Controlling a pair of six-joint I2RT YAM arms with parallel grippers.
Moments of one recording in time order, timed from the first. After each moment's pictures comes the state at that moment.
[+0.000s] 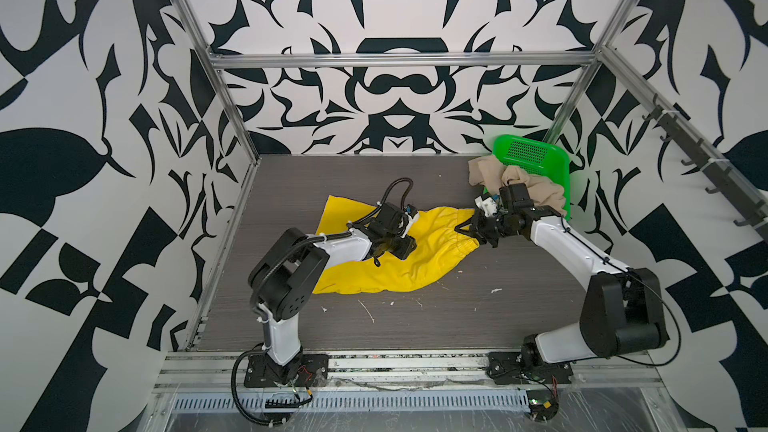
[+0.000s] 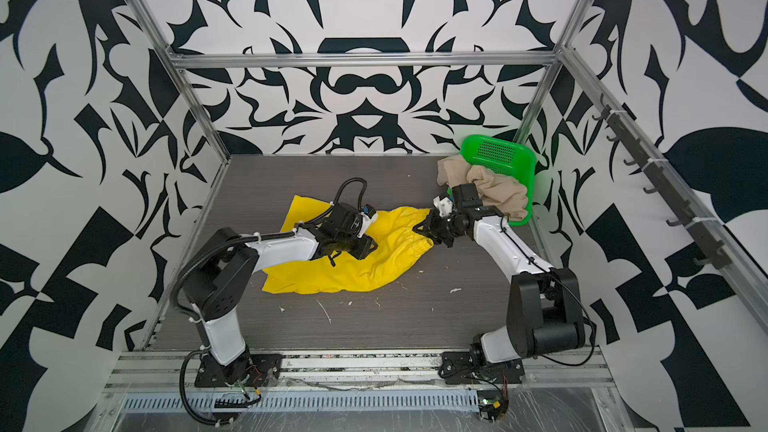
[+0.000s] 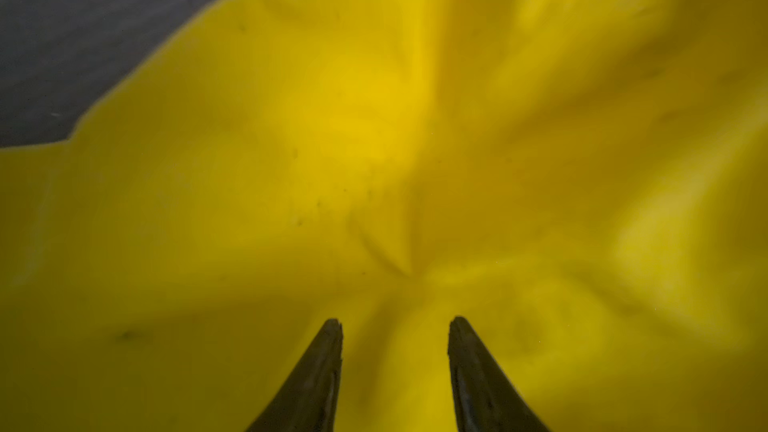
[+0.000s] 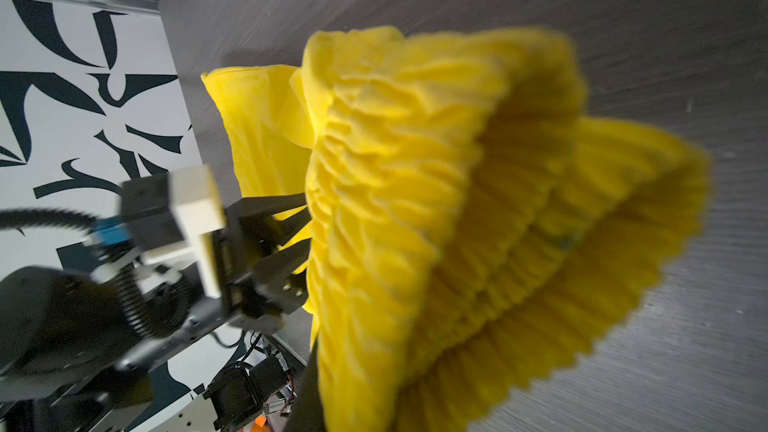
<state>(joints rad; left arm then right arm) -0.74 1.88 1.08 -0.08 0.21 -0.11 0.14 1.46 1.03 -0.63 -0.68 0.59</state>
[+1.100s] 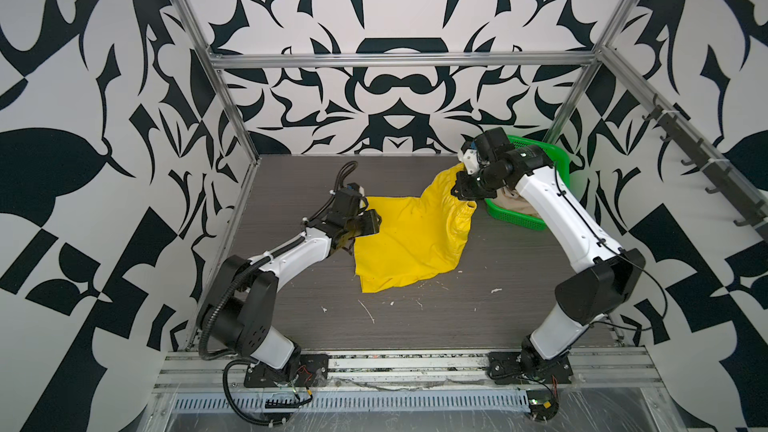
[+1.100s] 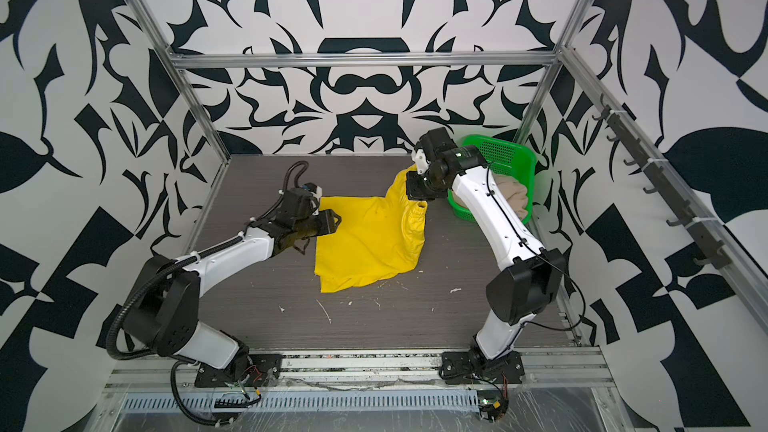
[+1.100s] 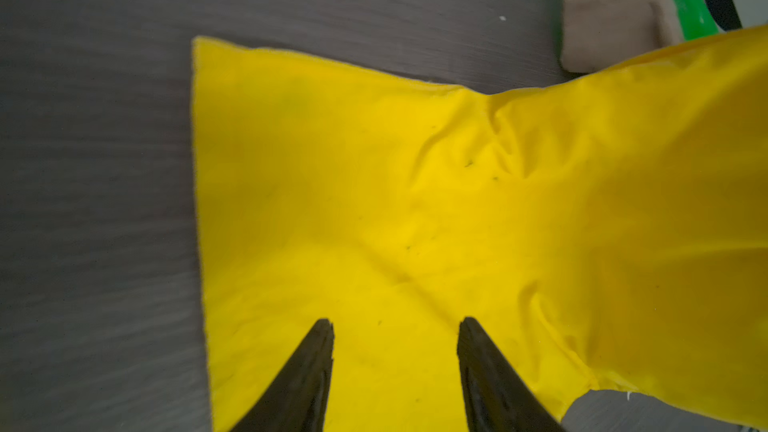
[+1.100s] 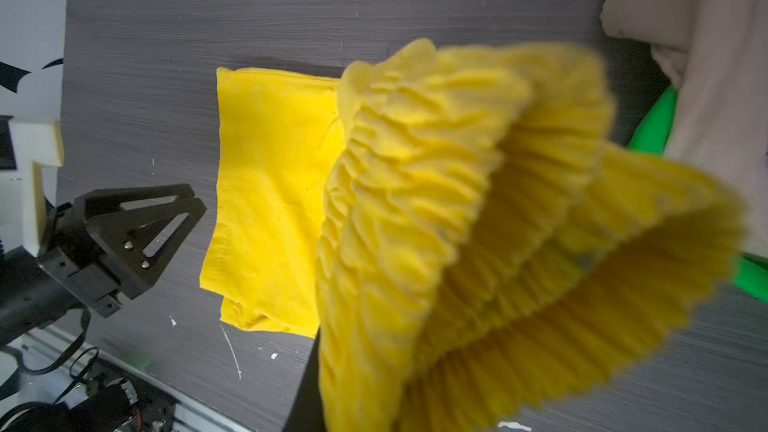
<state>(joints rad) -0.48 1.52 0.89 -0.13 0.14 -0.59 0.37 1.71 1.84 -1.20 -0.18 0.28</state>
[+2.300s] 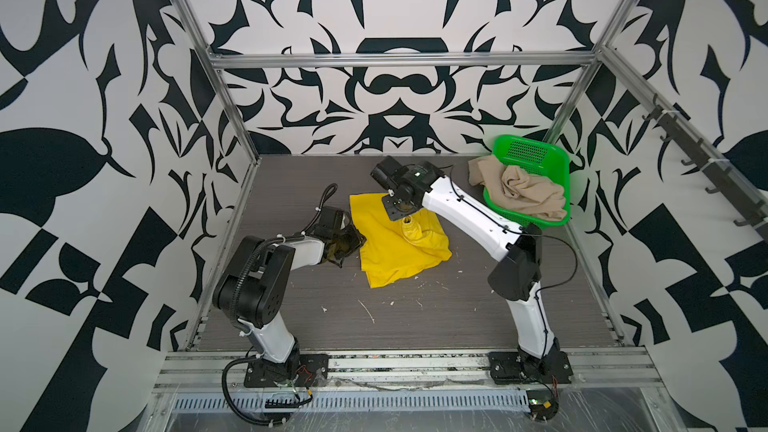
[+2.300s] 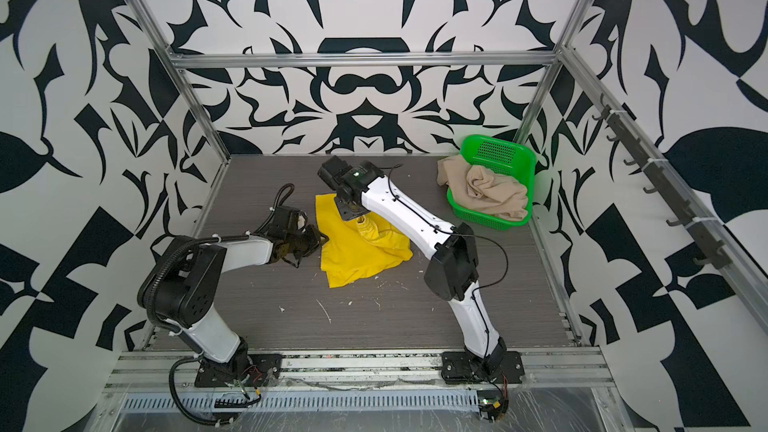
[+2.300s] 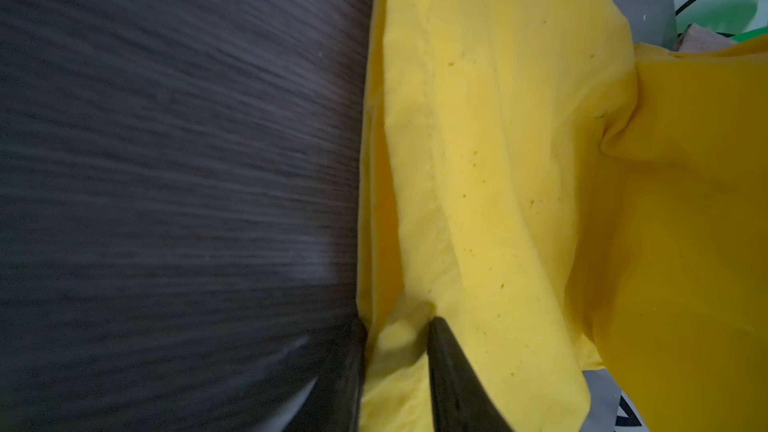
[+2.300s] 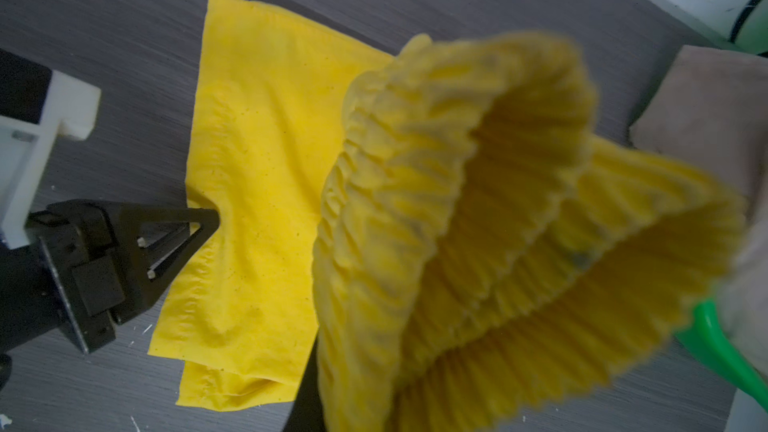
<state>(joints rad) -0.35 1.70 0.74 0.07 0.33 -0.84 0.83 2.14 2.21 -1.26 0.30 0.38</state>
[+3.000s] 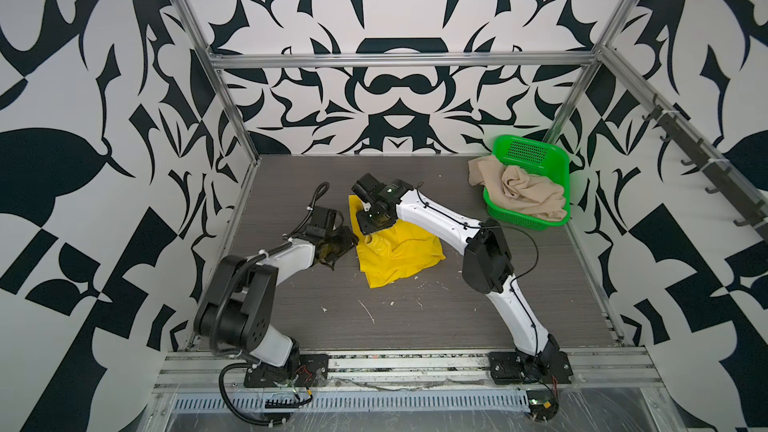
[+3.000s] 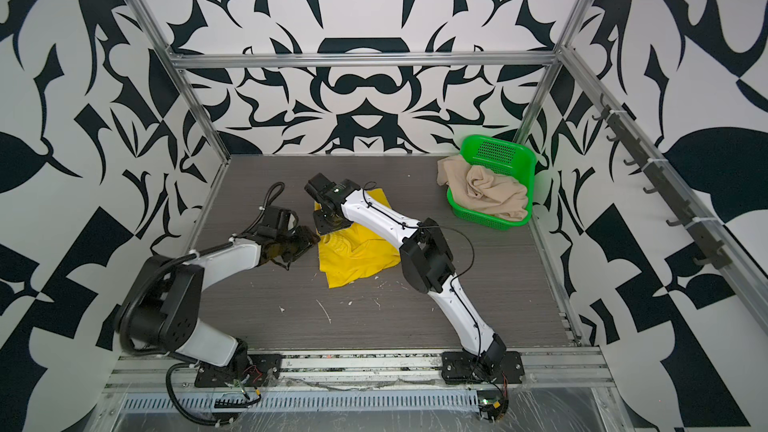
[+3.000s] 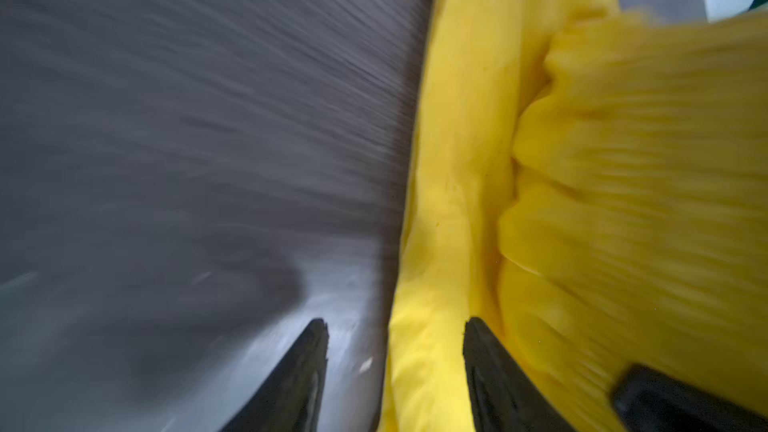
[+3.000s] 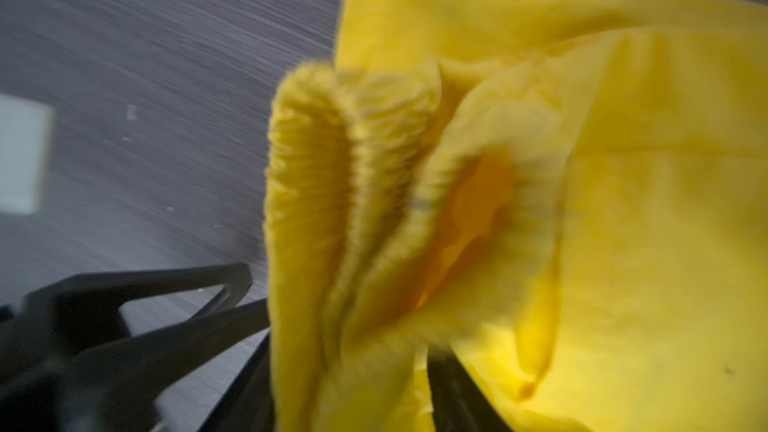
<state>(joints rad) -0.30 1.47 0.72 -0.17 0.23 -0.81 0.85 2.34 2.20 -0.98 -0.02 0.47</state>
